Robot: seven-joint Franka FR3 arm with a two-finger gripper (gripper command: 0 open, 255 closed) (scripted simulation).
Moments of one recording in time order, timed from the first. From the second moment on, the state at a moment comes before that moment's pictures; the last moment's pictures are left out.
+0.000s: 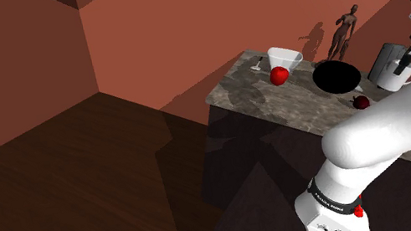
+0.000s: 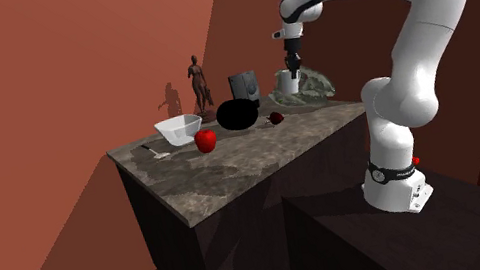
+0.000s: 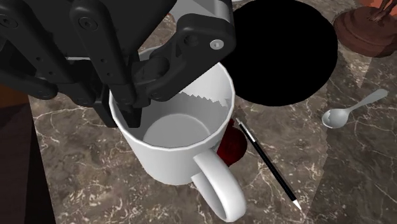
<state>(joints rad) -0.55 -0.39 -1.04 -2.01 -0.28 1.82 -1.22</state>
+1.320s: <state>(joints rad) -0.51 -0.33 -1.17 -2.22 -0.28 2.09 -1.26</state>
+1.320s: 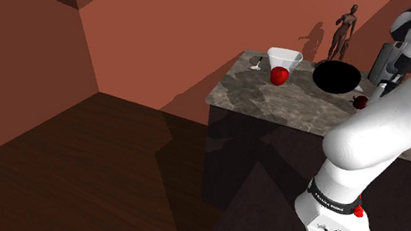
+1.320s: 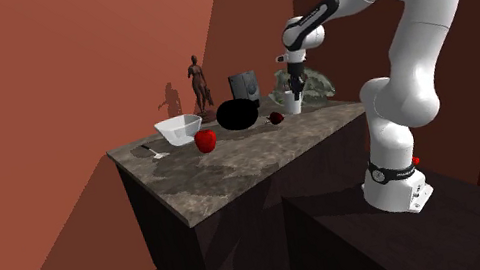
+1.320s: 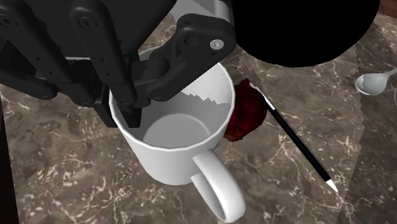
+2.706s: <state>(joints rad) -0.40 -0.23 -1.32 -2.29 -0.20 2.25 -1.32</state>
